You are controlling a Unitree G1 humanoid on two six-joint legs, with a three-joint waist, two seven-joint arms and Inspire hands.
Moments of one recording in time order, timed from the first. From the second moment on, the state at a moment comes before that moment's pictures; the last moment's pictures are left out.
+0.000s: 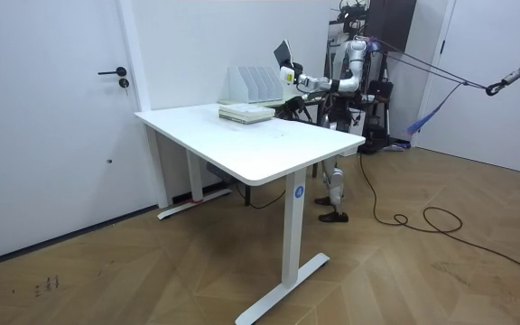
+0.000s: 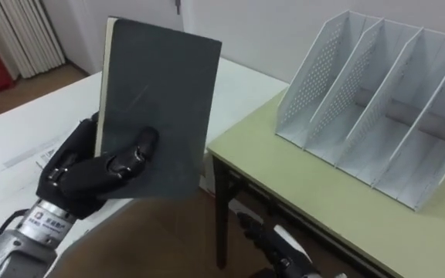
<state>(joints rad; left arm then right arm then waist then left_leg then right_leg) 0.04 0.32 -0.06 -0.14 -0.81 -0.01 -0.42 0.08 -0.27 0.15 0.25 0.02 -0.01 0.38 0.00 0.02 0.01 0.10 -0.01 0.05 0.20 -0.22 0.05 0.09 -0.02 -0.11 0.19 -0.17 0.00</state>
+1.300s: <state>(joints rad) 0.05 0.46 -0.03 -0.07 -0.87 0.11 -0.82 0.07 -0.39 0.10 -0.03 0.87 0.13 0.90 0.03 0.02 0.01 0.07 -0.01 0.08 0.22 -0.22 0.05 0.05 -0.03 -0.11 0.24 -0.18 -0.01</state>
